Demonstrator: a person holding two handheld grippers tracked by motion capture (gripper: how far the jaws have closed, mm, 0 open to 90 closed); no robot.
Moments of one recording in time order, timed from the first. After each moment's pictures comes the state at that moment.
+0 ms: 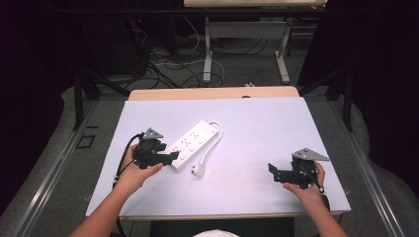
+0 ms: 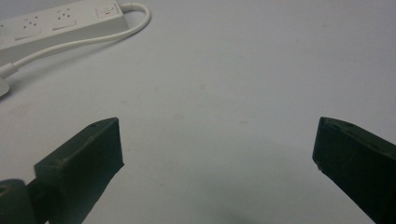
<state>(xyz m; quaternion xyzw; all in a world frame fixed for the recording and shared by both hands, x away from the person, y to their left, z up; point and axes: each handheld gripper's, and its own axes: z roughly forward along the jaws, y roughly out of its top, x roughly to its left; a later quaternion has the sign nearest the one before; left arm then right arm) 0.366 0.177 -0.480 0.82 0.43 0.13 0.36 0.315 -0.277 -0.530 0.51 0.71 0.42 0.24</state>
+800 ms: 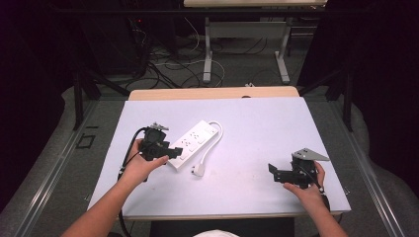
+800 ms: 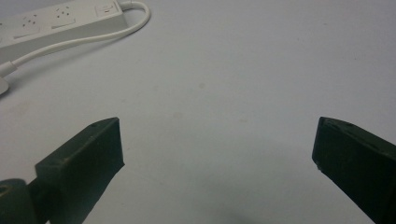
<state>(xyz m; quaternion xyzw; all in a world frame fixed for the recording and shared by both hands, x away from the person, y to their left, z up) 0.386 0.165 -0.471 0.82 0.47 0.08 0.32 0.315 -0.277 -0.531 0.51 0.71 0.42 0.24</state>
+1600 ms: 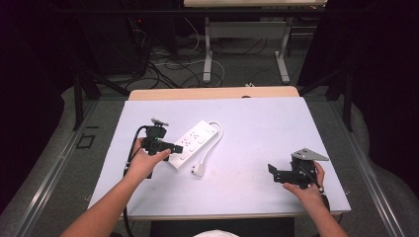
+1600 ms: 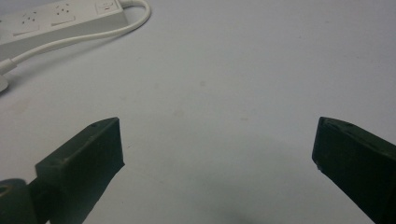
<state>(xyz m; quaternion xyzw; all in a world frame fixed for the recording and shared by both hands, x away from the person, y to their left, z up) 0.410 0.165 -0.484 0.79 0.53 0.01 0.30 0.315 -0.276 -0.531 0.51 0.72 0.42 0.24</state>
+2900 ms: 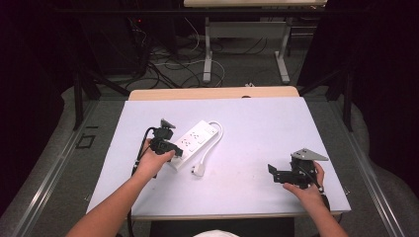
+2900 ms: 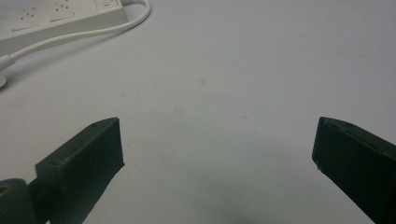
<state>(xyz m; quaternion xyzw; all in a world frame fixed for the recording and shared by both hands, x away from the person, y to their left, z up) 0.425 0.149 -0.507 0.80 0.55 -0.01 0.25 0.316 -0.277 -0.533 0.50 0.72 0.42 0.24</state>
